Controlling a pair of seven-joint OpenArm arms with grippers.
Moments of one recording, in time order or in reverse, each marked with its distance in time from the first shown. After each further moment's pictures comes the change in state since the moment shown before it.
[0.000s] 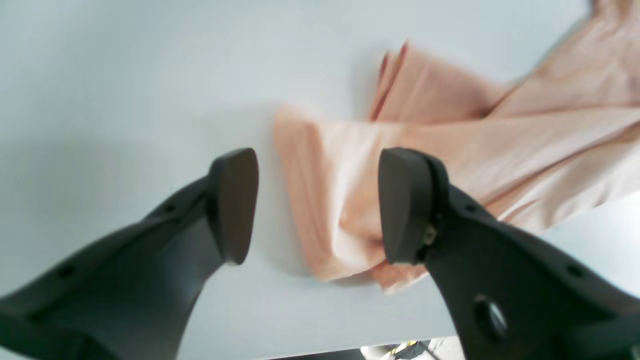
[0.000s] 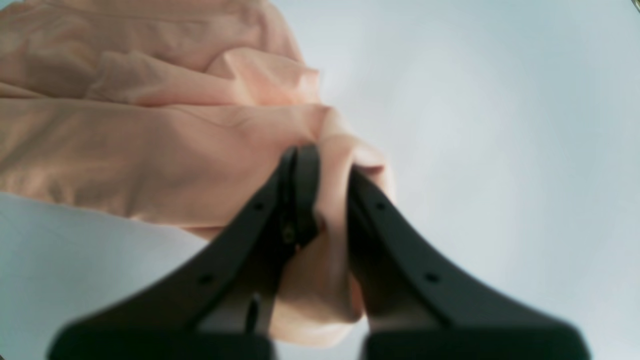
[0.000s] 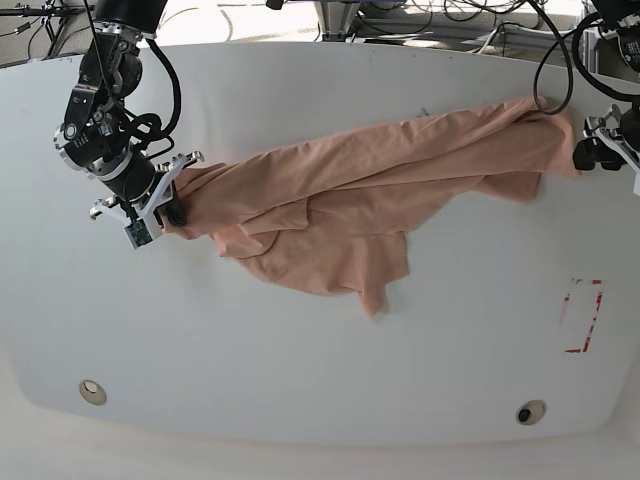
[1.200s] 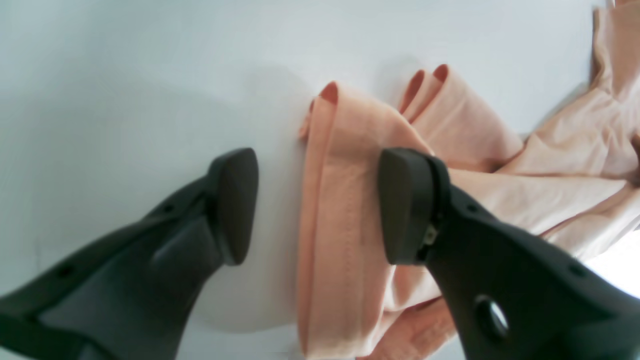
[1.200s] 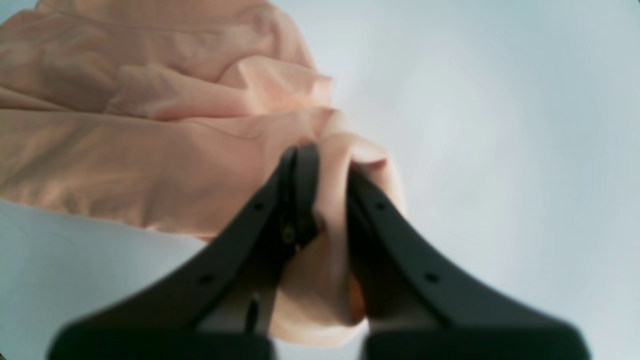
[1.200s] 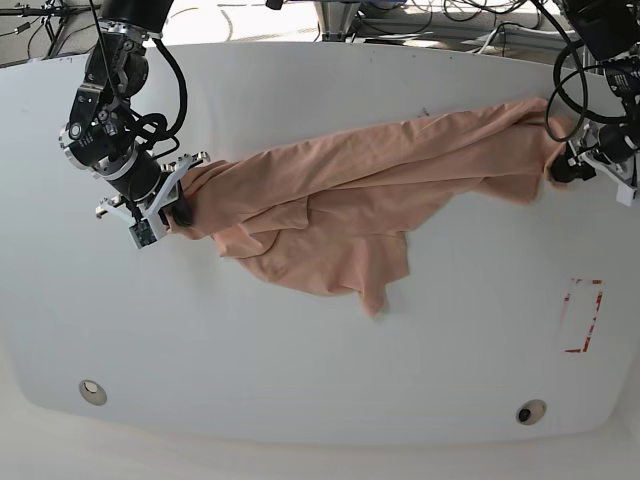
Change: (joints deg) left arm -11.2 2.2 6.2 -22.0 4.1 3.5 -2.4; right arm 0.1 -1.4 -0.2 0.0 0.0 0.0 0.0
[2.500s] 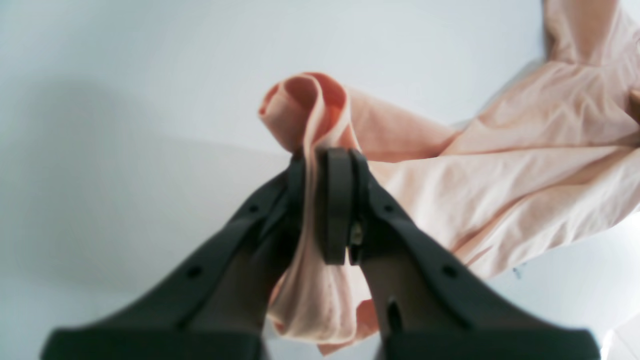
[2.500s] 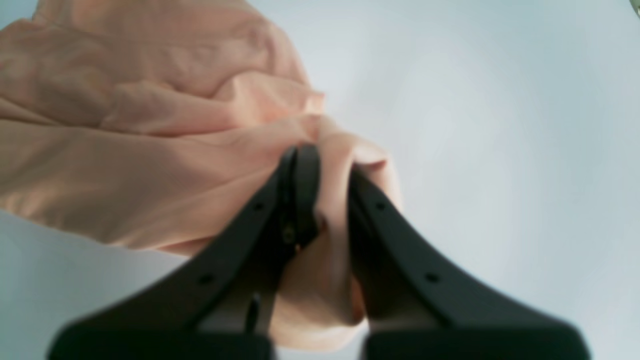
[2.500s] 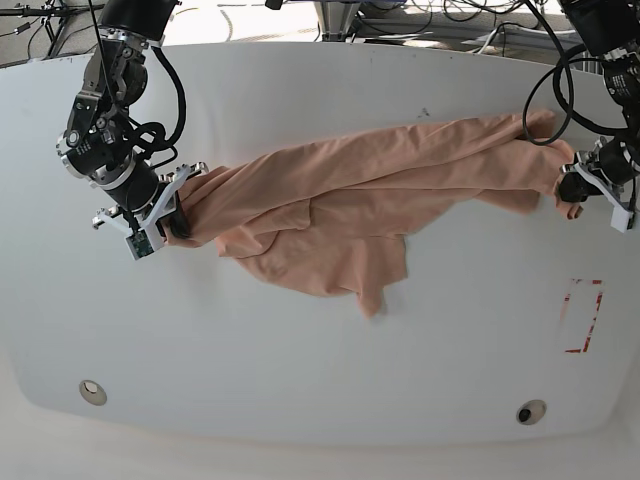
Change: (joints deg) left arm 2.3 0.2 2.5 19.5 0.6 0.0 1.8; right arm 2.7 -0.1 0.1 0.0 0.0 0.0 -0.5
